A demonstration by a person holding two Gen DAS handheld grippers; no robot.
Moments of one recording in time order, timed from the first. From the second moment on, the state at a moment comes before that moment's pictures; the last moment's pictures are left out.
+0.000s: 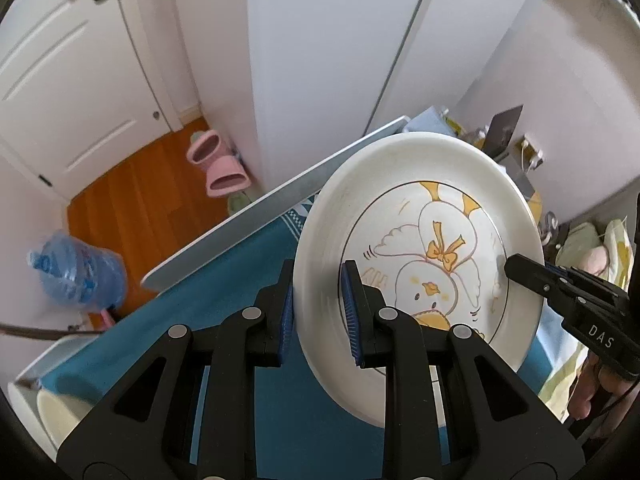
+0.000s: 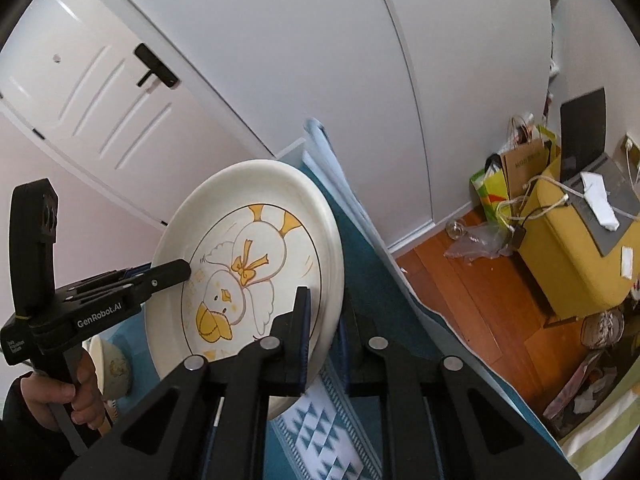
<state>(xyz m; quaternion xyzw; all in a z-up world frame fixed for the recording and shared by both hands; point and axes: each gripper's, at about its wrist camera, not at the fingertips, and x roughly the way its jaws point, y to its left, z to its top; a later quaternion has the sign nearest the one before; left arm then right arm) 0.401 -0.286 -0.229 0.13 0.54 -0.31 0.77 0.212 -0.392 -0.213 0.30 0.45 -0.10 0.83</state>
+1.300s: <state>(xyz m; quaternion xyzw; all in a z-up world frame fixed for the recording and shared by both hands) 0.164 -0.001 -0.221 -0.05 0.56 -0.07 0.83 0.142 -0.162 -0.204 0.14 0.51 0.17 0.83</state>
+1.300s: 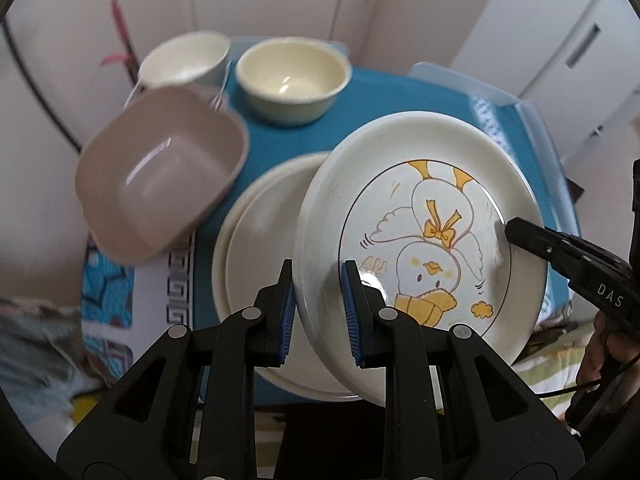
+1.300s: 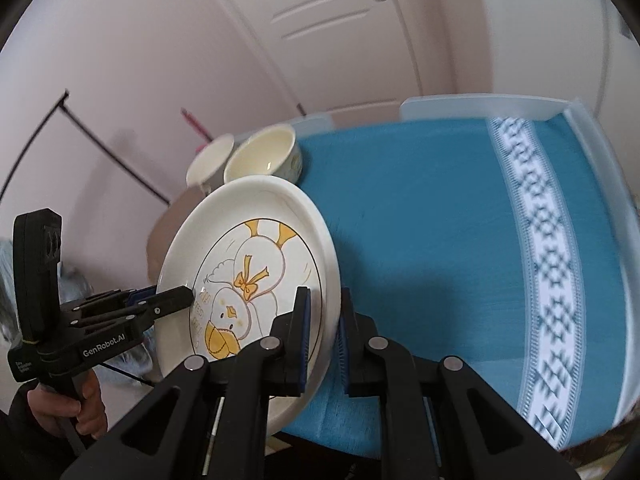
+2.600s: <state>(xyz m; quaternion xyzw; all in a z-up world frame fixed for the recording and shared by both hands) 0.163 -0.033 -0.269 0.13 0.53 0.04 0.84 0.163 -0.101 -0.238 -0.04 0.51 0.22 0.83</state>
